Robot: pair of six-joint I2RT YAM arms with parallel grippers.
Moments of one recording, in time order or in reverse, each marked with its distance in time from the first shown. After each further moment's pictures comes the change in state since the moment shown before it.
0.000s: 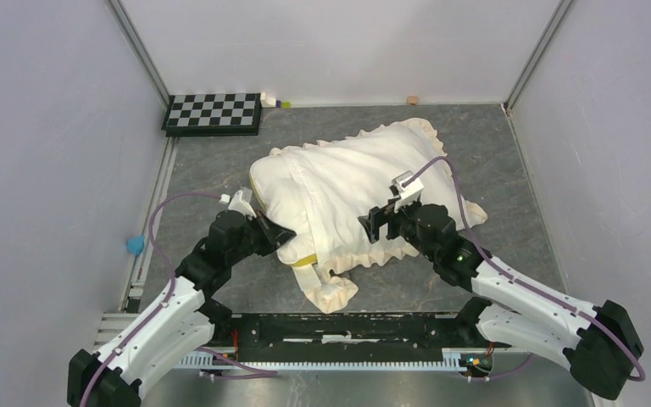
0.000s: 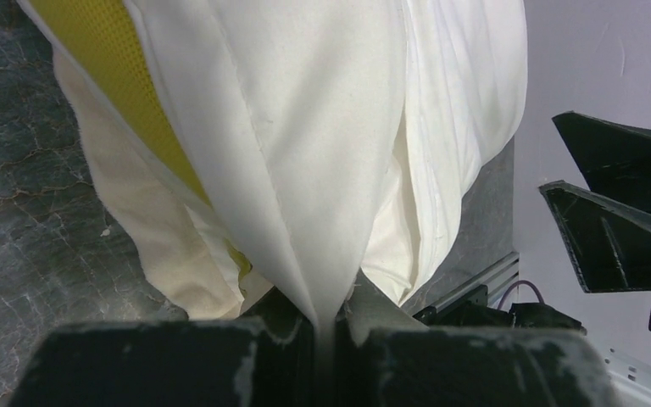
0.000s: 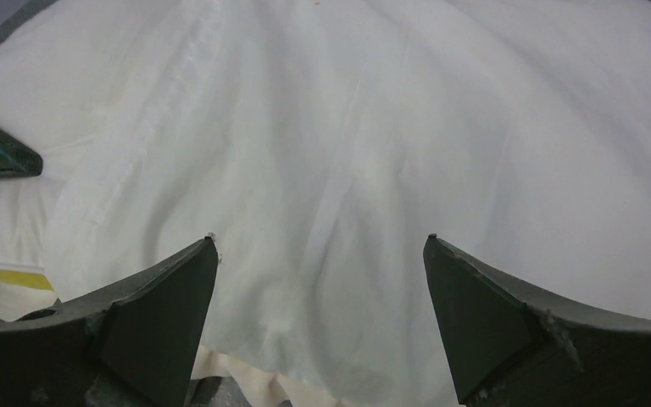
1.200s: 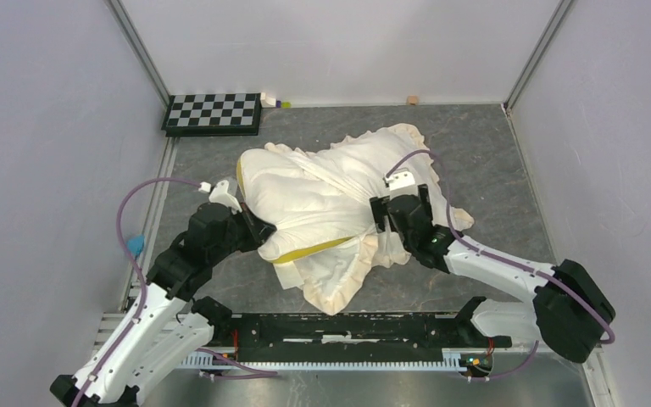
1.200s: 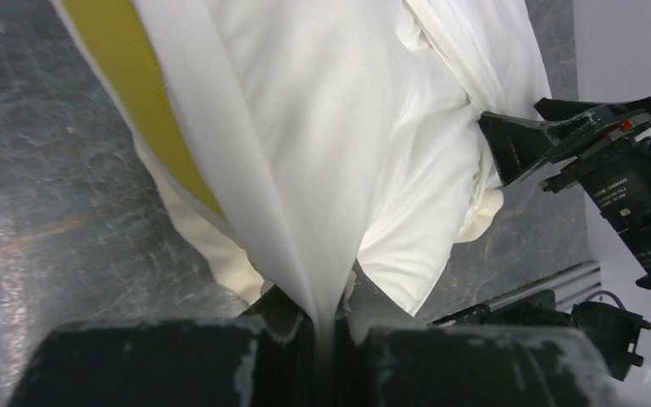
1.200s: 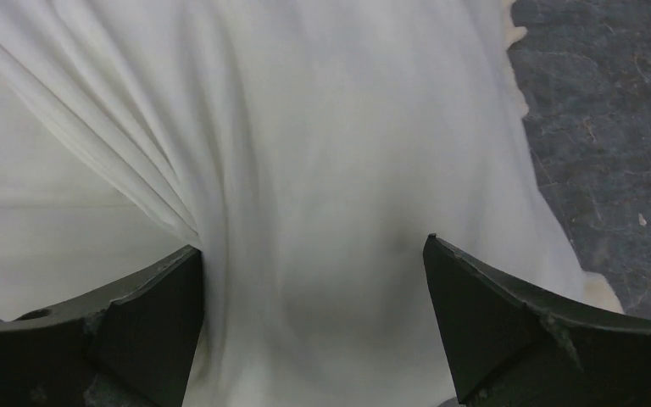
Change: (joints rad) left arm -0.008 -0.089 0.262 -0.392 -0.146 0.173; right arm 0.007 0.330 0.097 -0.104 0.423 -0.015
